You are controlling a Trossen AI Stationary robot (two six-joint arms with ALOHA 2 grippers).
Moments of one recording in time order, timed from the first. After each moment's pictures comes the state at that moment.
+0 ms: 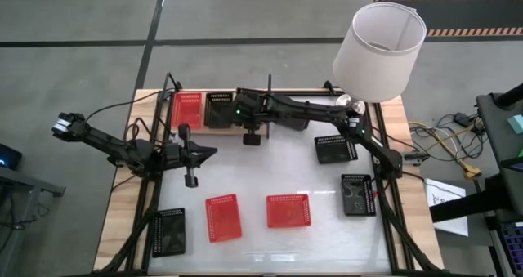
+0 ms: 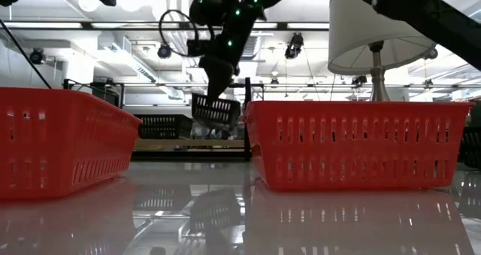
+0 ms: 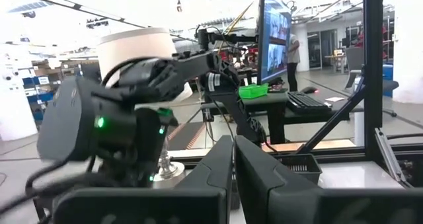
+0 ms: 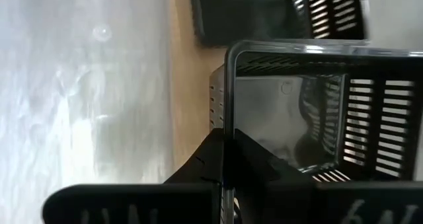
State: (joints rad) left arm -0.37 0.68 0.42 0.50 -0.53 0.22; right arm -0.23 2.34 2.27 -0.99 0.18 -0.28
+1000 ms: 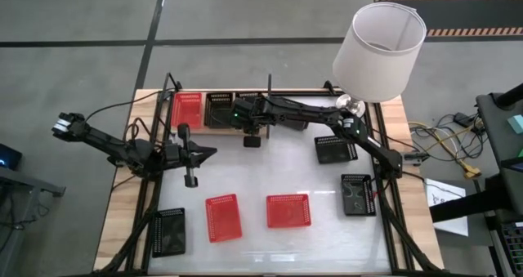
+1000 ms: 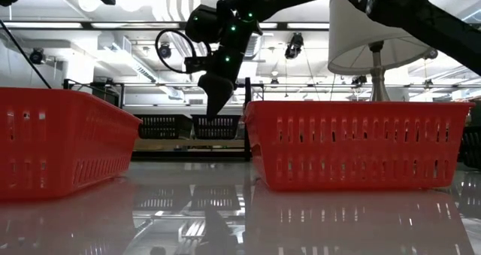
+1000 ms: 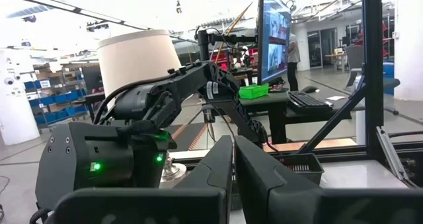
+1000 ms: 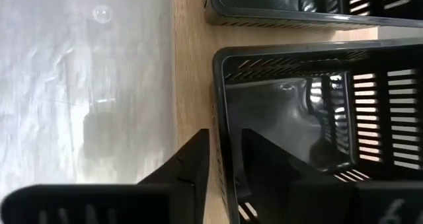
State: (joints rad) left arm -0.37 0.67 0.42 0.50 -0.53 0.24; right arm -0.24 2.39 2.27 -0.98 0.18 -0.30
